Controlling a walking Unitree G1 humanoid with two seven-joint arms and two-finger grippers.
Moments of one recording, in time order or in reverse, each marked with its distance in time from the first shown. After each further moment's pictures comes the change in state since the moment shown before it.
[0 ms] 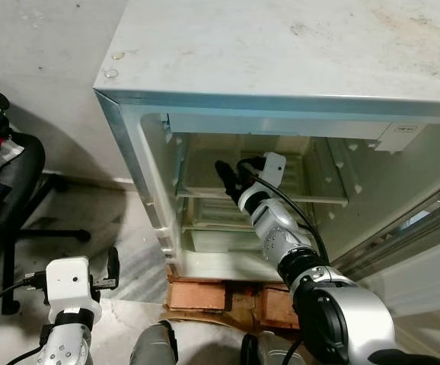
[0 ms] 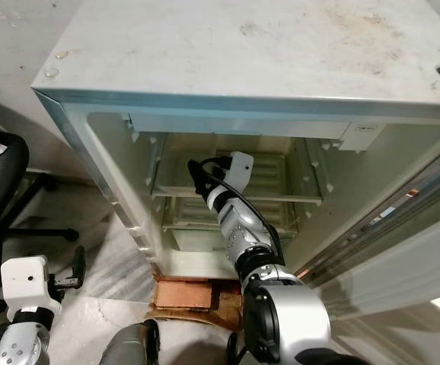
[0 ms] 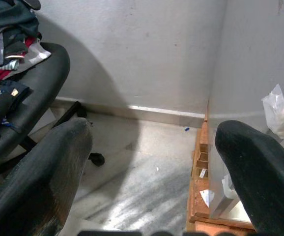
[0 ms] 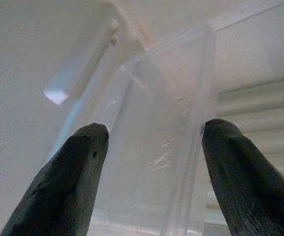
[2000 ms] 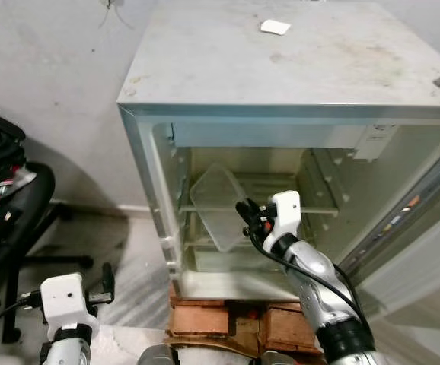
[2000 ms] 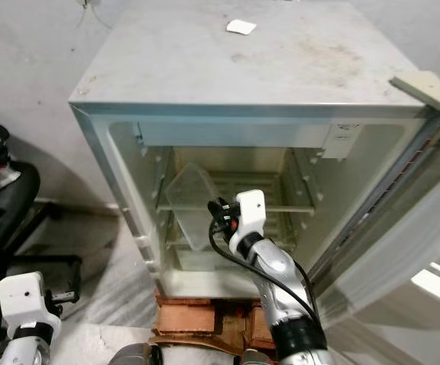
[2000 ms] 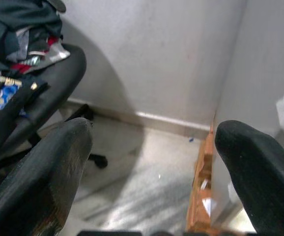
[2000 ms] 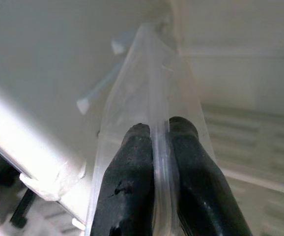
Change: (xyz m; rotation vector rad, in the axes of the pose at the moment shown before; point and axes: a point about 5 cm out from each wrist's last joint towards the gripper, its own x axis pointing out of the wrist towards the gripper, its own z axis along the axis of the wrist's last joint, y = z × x) left arm -0.012 0.005 -0.027 -0.052 0.071 0.049; right arm -0.065 -0.023 -0.021 -0.322 0.105 0.097
